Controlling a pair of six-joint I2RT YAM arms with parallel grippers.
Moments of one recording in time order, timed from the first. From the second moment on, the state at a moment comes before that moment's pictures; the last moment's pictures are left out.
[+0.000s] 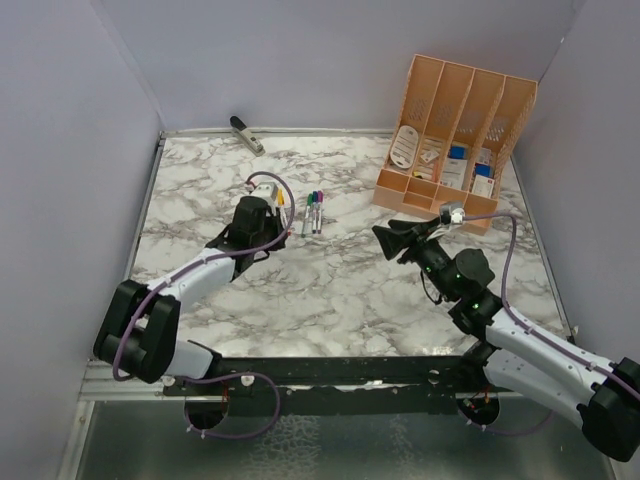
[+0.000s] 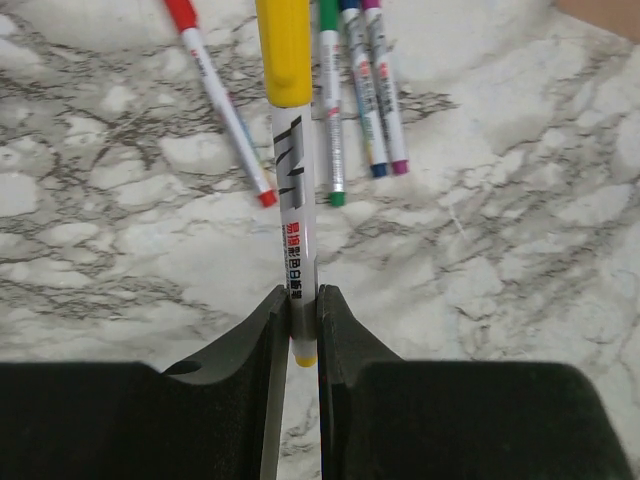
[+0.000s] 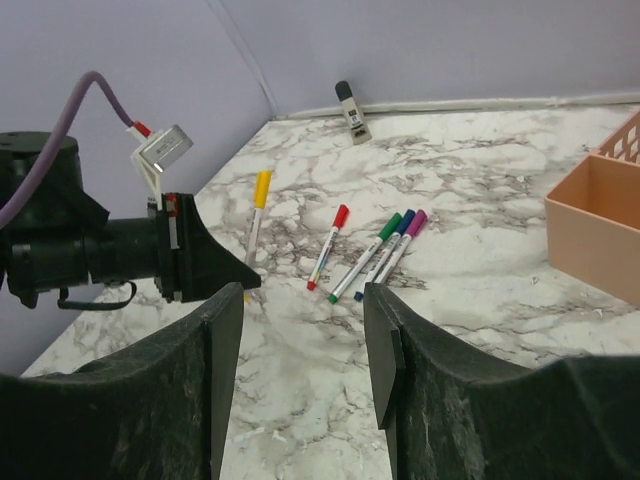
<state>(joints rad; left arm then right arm) -0.44 1.35 0.70 0.05 0.01 -0.38 0.68 0.82 0.39 0.59 0.11 0.38</state>
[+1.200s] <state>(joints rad) -0.28 1.76 0.87 0.15 0.13 -0.44 0.68 0.86 0.37 0.53 0.11 0.39</state>
